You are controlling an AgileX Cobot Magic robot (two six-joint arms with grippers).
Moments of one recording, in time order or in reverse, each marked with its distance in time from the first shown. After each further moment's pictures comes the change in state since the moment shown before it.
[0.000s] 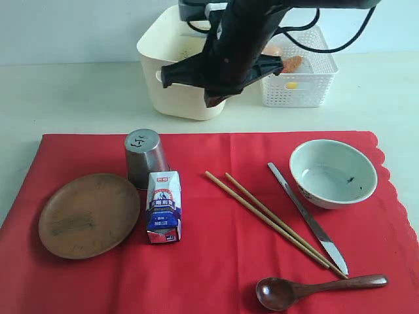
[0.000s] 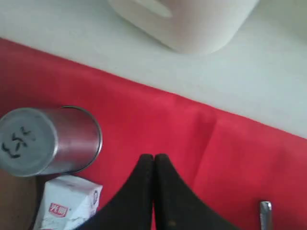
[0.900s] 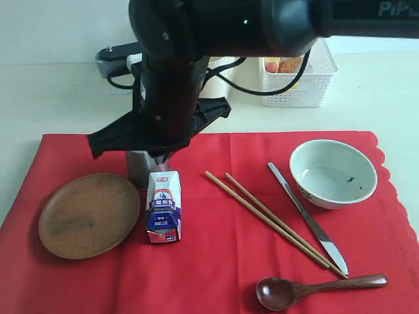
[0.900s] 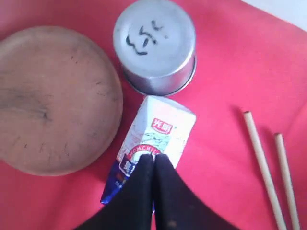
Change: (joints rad) left arm 0.000 0.000 0.000 0.000 0.000 0.000; right arm 0.276 0.014 0.002 -0.055 0.112 0.129
